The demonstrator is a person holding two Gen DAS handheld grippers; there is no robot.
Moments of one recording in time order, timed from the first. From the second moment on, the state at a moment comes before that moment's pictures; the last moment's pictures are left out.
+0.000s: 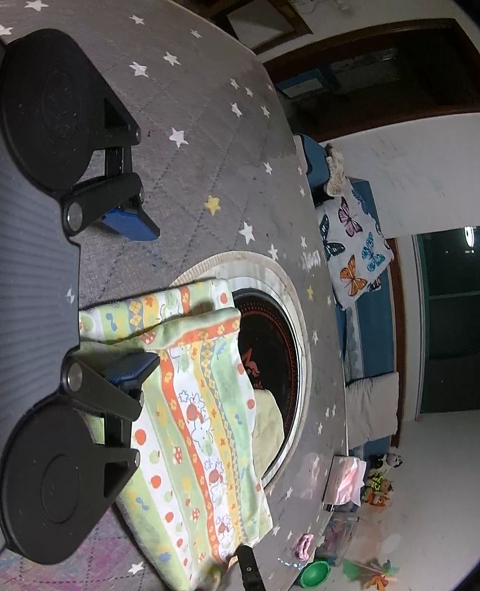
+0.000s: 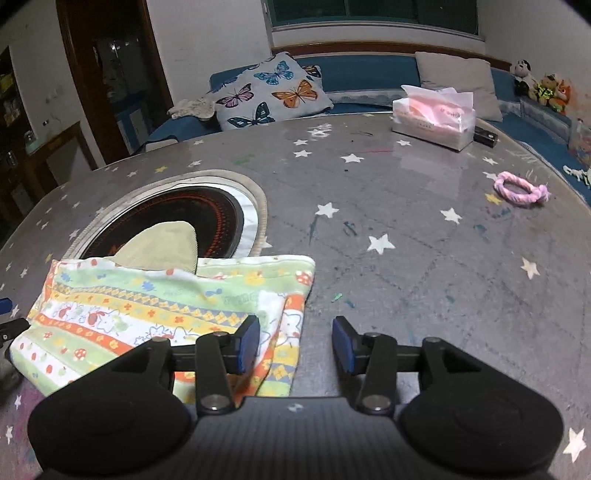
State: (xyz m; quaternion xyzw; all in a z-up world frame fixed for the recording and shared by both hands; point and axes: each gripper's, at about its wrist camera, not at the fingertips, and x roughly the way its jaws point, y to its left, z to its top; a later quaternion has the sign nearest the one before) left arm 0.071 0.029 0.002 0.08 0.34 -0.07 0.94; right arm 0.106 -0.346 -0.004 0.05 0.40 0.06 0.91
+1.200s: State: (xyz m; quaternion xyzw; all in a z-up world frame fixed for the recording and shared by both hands) left arm 0.117 0.032 0.004 -0.04 0.38 -0.08 0.92; right arm 0.107 -0.338 -0.009 0.09 0.40 0.09 0.91
